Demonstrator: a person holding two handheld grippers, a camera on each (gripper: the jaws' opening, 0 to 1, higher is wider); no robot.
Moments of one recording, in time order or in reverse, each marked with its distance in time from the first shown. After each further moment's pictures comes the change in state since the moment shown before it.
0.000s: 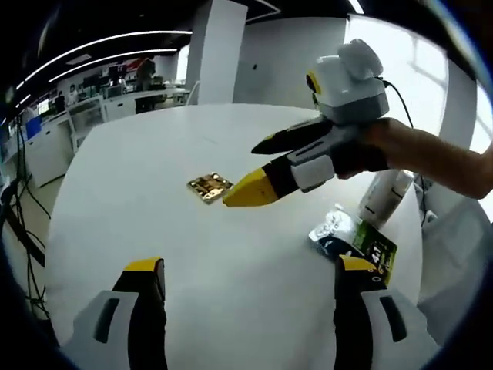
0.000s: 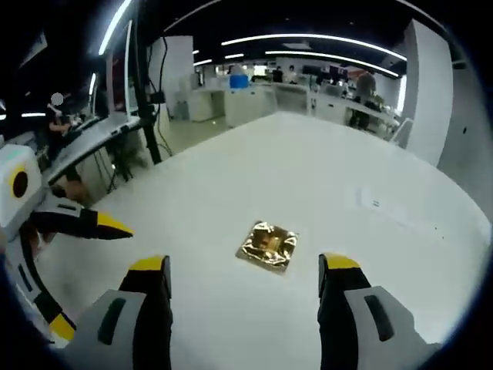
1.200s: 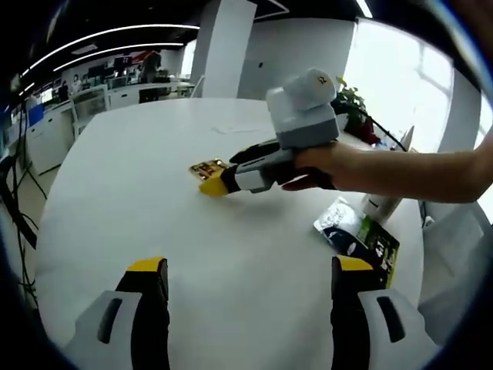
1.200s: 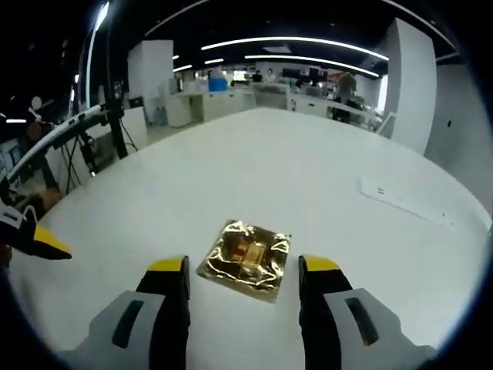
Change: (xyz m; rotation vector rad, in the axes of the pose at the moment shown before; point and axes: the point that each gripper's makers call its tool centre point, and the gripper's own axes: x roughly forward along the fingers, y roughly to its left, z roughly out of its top) left arm 0.002 0.003 -0.021 -0.048 0.010 0.002; right arm 0.063 -0.022 -0.021 0.042 -0.033 -0.105
